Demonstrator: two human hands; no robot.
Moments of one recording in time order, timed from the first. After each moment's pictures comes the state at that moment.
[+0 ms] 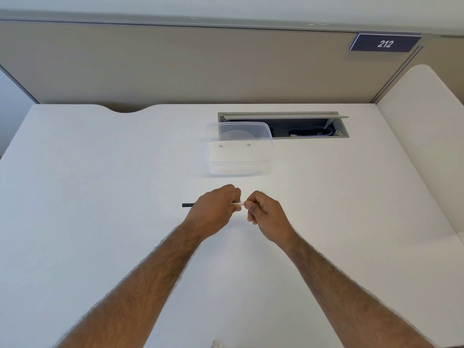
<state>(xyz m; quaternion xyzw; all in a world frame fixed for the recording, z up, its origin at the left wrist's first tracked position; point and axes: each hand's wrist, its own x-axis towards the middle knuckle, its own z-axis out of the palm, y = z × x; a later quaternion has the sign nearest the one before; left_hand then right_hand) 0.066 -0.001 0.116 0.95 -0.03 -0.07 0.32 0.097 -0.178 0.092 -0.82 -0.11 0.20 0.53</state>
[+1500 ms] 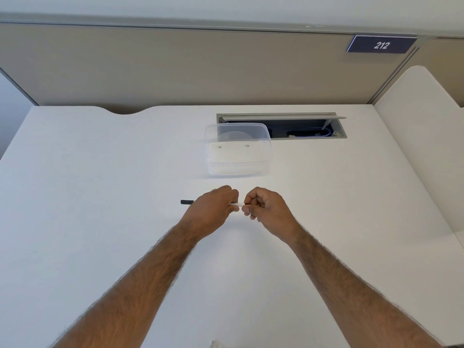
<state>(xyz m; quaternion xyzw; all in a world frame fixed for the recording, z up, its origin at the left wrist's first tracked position) 0.065 0.004 0.114 0.95 -0.06 -0.06 0.31 0.108 -0.185 0.110 -0.77 -0.10 0.24 0.58</state>
